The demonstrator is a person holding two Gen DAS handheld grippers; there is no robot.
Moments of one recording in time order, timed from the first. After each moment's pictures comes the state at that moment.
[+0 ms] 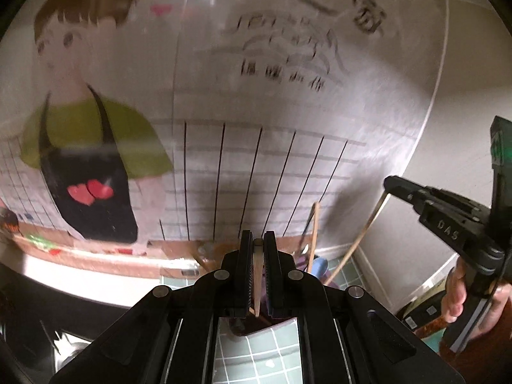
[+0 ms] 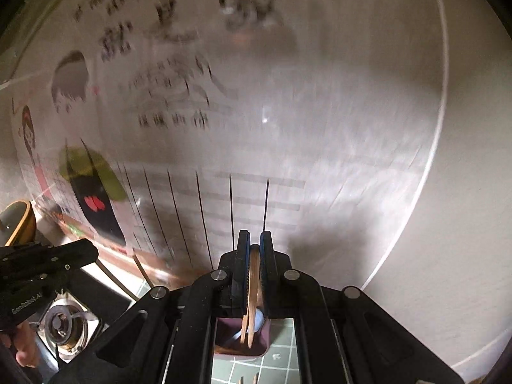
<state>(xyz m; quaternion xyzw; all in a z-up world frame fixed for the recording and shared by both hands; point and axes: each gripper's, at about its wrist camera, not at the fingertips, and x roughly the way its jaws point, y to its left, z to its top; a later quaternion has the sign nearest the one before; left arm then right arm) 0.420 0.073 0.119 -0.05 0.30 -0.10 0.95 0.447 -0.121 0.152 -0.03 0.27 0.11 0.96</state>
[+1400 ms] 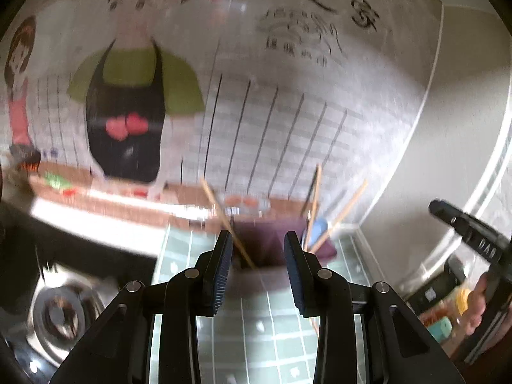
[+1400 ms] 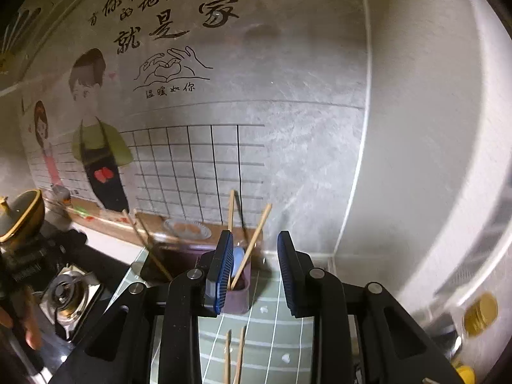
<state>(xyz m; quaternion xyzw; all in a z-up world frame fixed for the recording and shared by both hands) 0.321 0.071 0.073 -0.10 0.28 -0.05 0.95 0.348 -0.184 0.120 -0.01 0.25 0.10 0.96</state>
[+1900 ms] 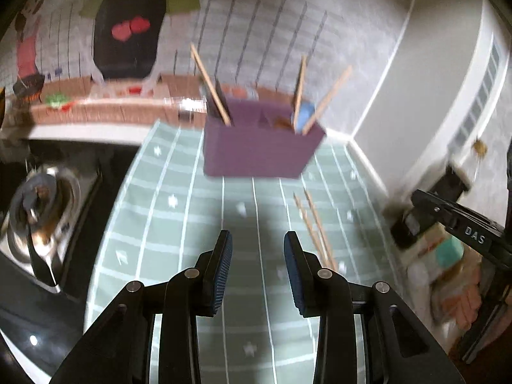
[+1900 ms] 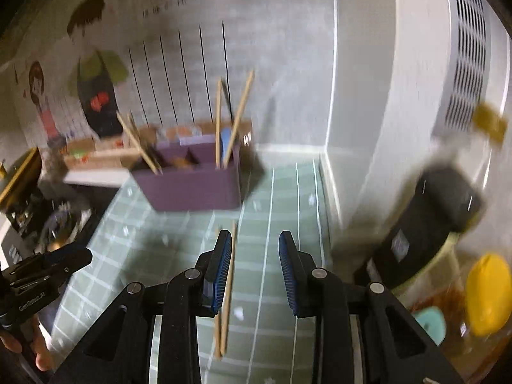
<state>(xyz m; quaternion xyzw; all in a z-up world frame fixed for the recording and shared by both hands) 0.239 0.020 -0.040 -0.09 0.37 -0.06 0.92 0.279 -0.206 0.010 0.00 0.36 0.09 0.93</state>
